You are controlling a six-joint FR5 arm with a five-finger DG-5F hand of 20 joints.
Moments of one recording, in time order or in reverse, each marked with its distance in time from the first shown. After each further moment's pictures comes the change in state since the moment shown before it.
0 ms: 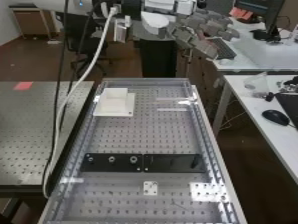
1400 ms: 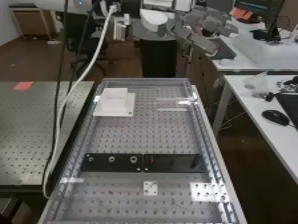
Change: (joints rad) arm 0.012 0.014 -0.018 0.020 0.005 -0.005
